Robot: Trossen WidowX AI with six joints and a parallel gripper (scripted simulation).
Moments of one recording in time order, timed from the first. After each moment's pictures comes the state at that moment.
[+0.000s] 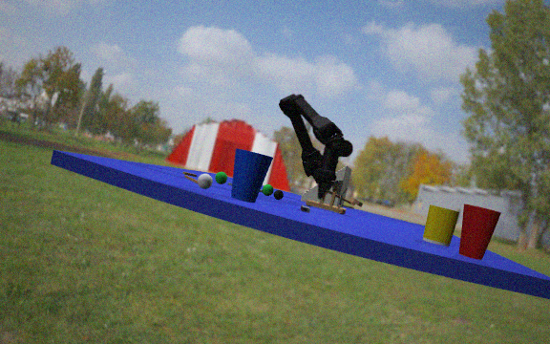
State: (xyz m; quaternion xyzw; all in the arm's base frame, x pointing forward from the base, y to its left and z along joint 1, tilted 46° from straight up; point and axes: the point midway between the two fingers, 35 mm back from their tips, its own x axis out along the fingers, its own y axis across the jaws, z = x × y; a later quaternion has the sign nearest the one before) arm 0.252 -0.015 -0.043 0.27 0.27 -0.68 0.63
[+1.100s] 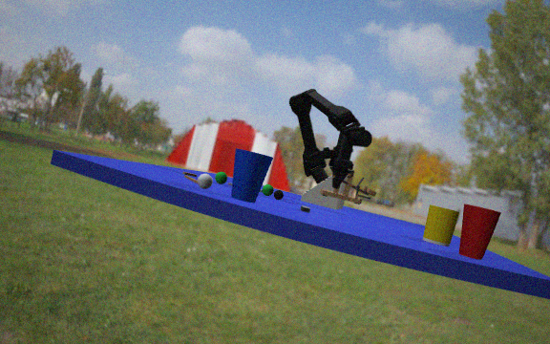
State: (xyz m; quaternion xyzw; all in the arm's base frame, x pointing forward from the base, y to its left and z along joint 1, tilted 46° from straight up) arm 0.273 0.048 -0.038 0.20 0.34 -0.65 0.65
